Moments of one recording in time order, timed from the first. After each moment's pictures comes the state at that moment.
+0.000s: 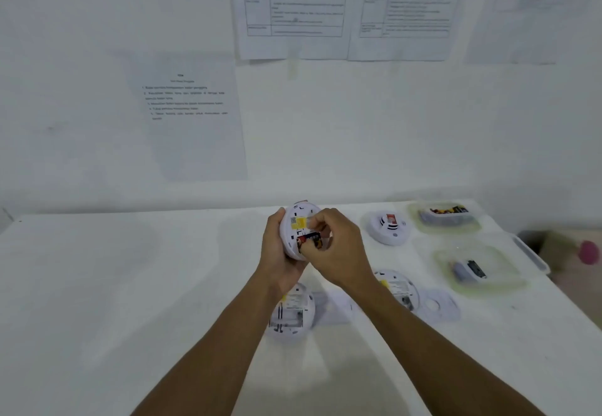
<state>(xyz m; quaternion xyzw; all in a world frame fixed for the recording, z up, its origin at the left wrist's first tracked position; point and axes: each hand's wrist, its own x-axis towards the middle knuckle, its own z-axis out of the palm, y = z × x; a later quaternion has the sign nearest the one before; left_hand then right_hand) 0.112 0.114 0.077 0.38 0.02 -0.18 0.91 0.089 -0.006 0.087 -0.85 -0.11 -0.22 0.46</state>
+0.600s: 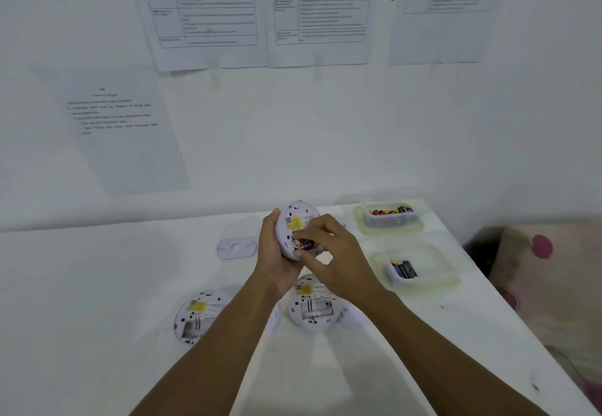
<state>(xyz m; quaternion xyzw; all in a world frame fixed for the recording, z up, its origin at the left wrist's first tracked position) 0.102 -0.022 0.087 0.38 0.03 -0.20 0.90 0.069 -0.155 0.082 -0.85 -0.23 -0.25 0.40</state>
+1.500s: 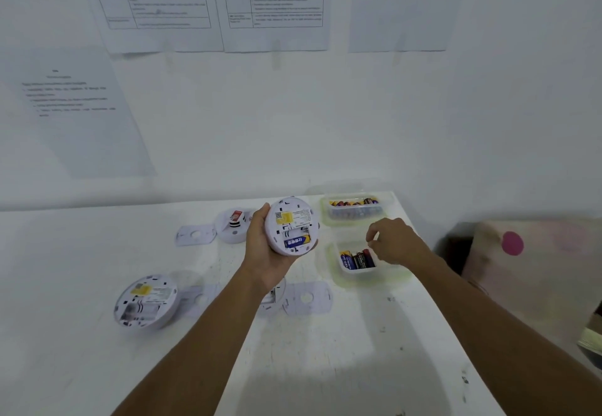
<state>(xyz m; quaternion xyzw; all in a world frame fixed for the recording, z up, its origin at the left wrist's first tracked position) 0.094 -0.104 0.069 0.30 0.04 -0.20 0.93 0.088 -0.349 0.084 -0.98 0.04 0.04 0.20</state>
